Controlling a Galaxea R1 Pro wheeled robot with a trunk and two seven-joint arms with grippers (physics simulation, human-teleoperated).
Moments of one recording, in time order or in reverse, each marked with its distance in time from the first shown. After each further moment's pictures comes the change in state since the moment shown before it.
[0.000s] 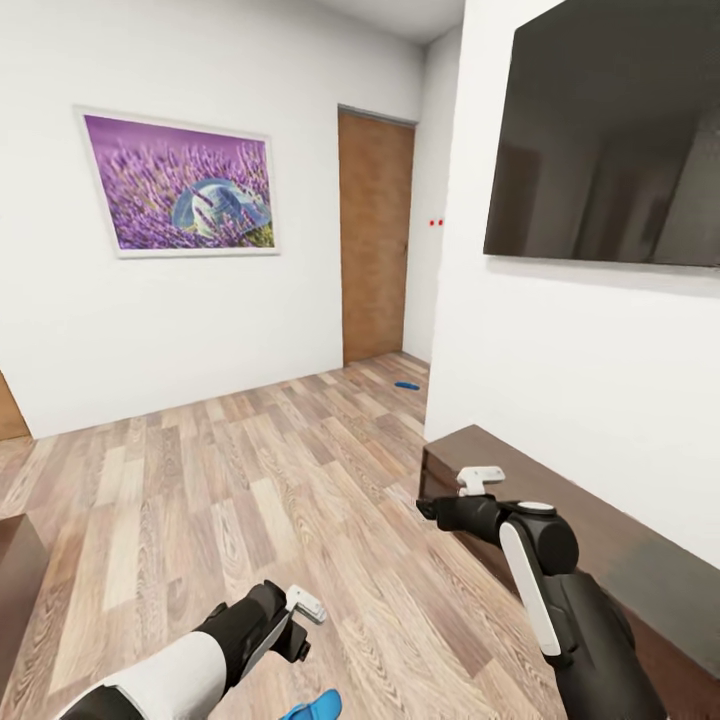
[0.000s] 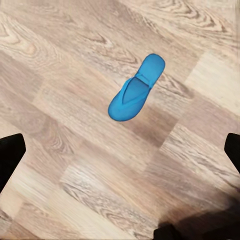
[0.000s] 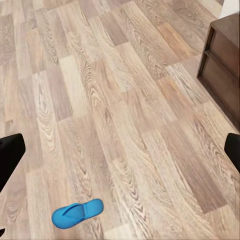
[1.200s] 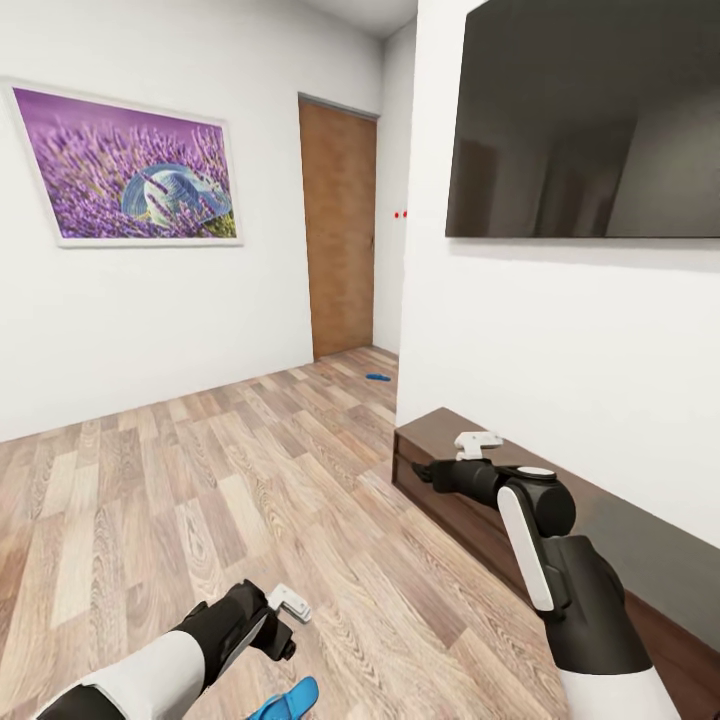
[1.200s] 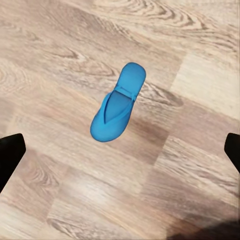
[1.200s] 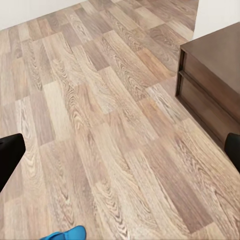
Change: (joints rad) left arm -0.001 0.066 0.004 0.001 -0.052 -0.066 -0.128; right arm -0.113 0.006 0.002 0.000 -0.016 0.000 0.002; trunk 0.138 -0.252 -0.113
